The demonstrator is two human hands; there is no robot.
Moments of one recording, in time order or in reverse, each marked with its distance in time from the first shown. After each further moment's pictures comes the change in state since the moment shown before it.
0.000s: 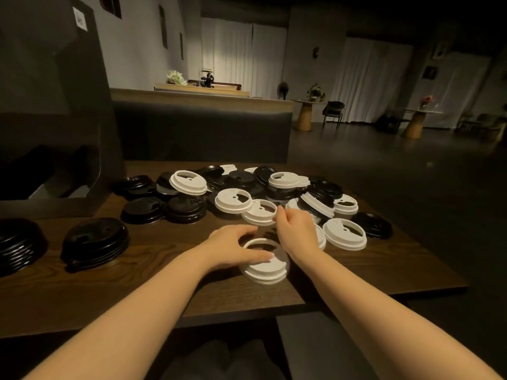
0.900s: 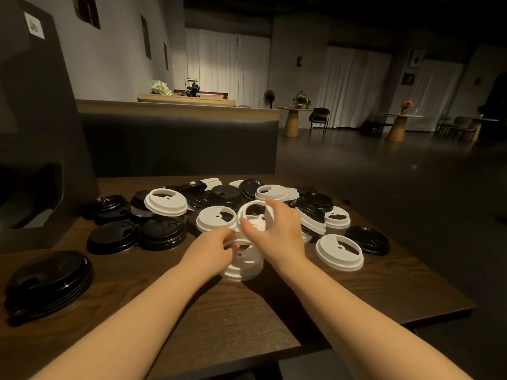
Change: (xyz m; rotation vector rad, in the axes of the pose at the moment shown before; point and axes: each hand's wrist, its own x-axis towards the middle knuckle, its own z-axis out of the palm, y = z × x) left_hand 0.043 0.001 -0.003 0.039 0.272 -0.053; right_hand 0.021 -0.014 -0.006 -0.021 -0.004 -0.082
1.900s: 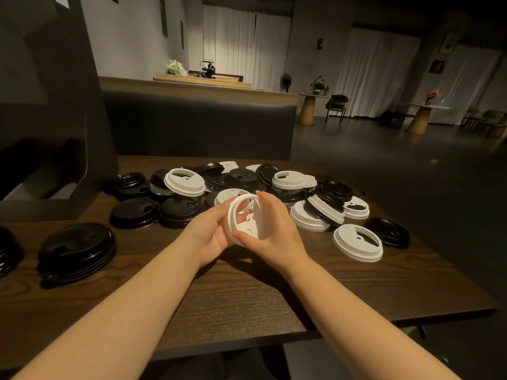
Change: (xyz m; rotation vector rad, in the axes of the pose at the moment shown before) left_hand -0.010 -0.008 -0.023 -1.500 -0.059 -0.359; right_hand -0.020 -0.006 0.020 0.191 -0.186 -0.248
